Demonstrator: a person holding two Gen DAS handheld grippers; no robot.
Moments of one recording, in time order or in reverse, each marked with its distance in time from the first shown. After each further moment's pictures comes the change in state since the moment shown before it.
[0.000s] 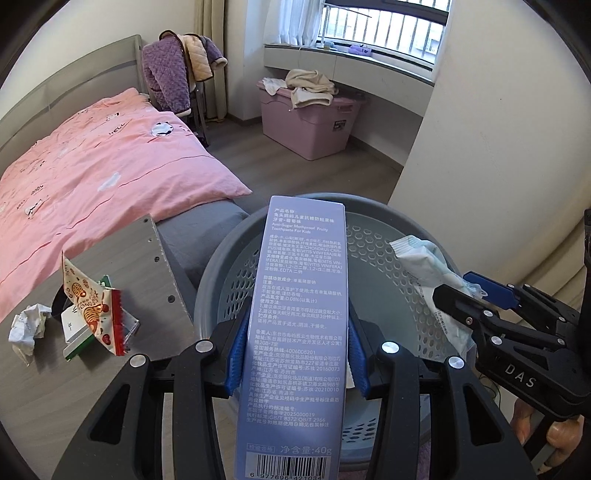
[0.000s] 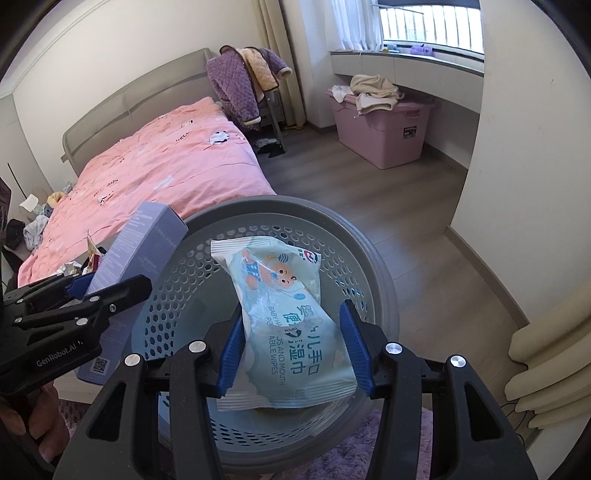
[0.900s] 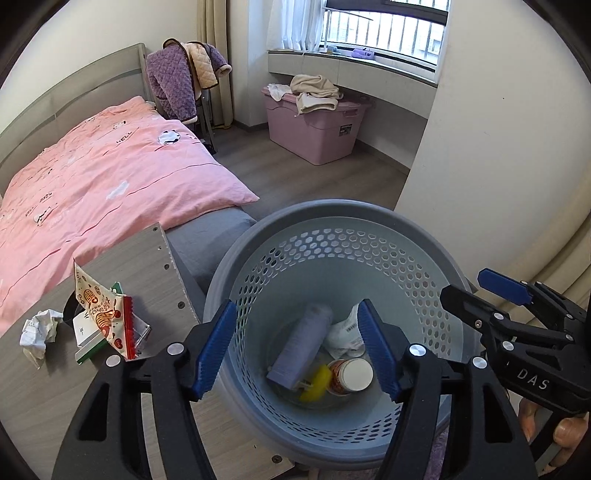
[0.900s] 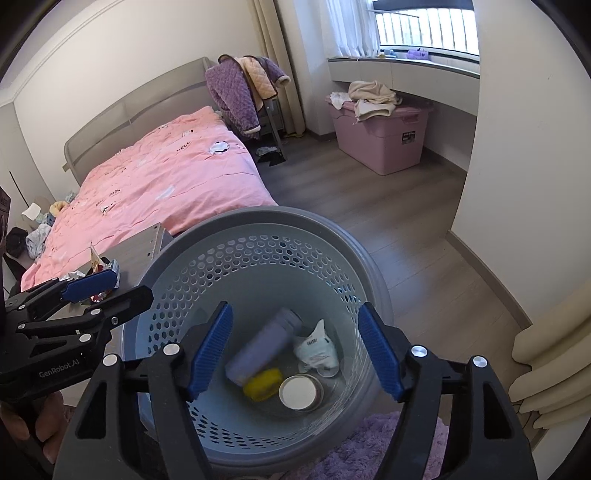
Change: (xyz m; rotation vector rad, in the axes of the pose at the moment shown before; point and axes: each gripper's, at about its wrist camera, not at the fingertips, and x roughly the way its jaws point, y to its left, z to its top) left arm -0.007 -0.004 0.003 0.010 -0.025 0.040; right arm -0.006 -0.003 0.001 0.016 -0.033 0.010
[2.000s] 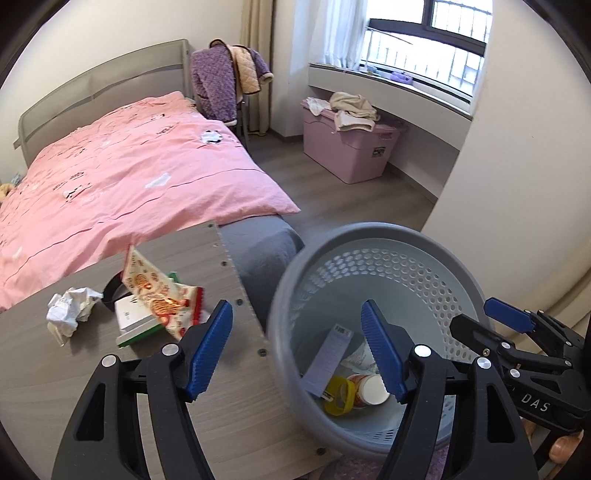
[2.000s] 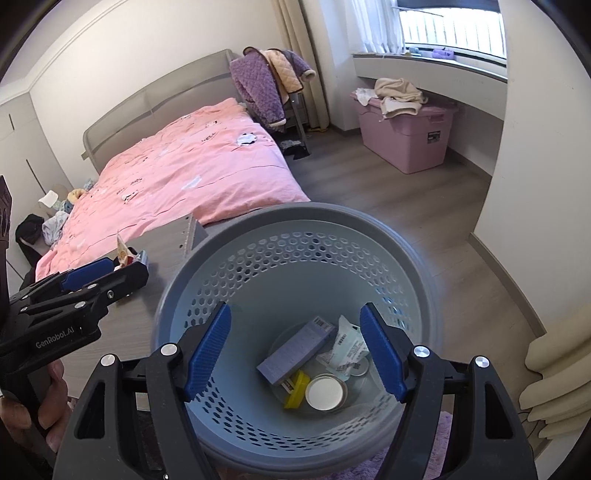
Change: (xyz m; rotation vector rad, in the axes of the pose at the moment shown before) left arm -0.027 0.050 -0.007 -0.131 -0.061 0.076; right arm 0.005 0.032 0.007 -0.049 0.026 0.081
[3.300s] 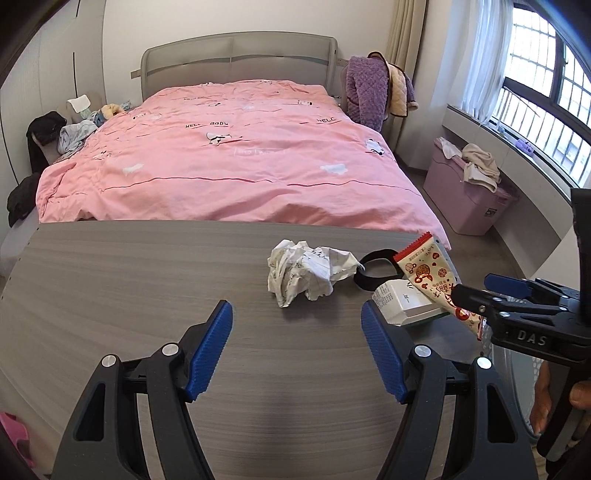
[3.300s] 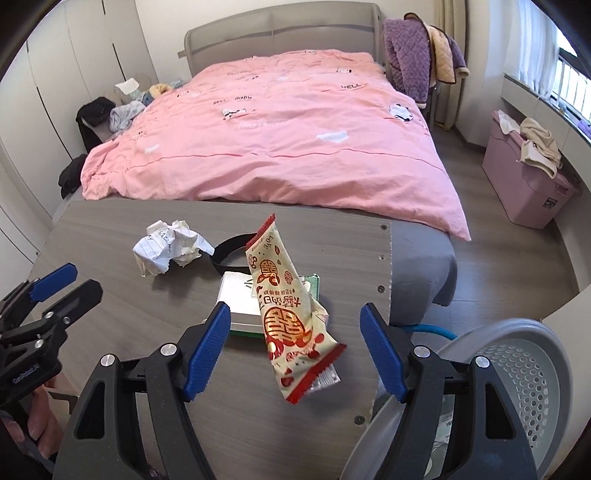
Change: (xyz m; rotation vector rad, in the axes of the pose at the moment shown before) left arm -0.050 0.214 -0.051 -0.363 -0.045 0.291; right arm 0.117 0.225 0.050 -0.424 0.207 0.200
